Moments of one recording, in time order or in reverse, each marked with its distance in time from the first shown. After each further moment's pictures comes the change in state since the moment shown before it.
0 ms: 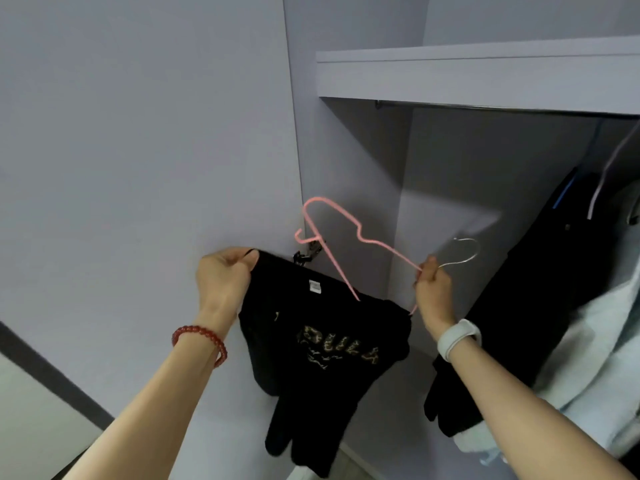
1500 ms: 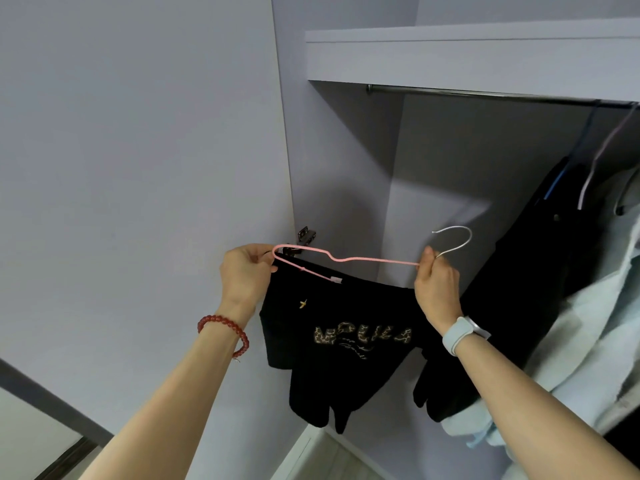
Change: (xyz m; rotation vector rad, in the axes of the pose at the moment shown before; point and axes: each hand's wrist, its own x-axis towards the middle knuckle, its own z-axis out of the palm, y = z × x) left_hand 0.012 -0.023 0.039 0.050 -0.124 0.056; right_hand -0.007 -0.008 -0.024 -0.390 0.045 -0.336
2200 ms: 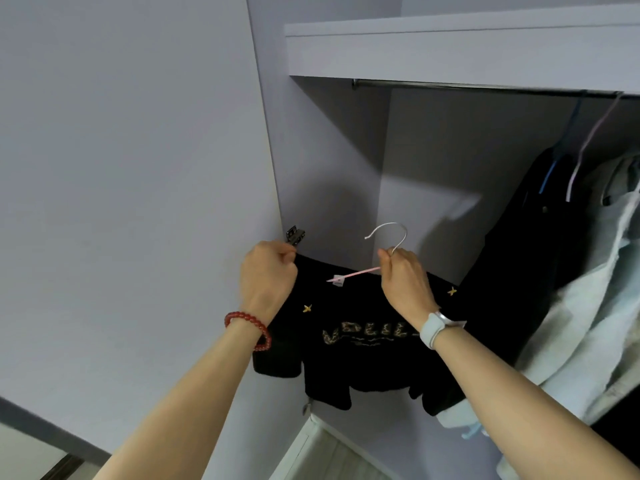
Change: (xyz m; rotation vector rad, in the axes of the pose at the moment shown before) left_hand -0.011 0.013 0.037 0.435 -0.045 0.200; right_hand 0.001 -0.009 0.013 -0.199 -0.318 -0.186
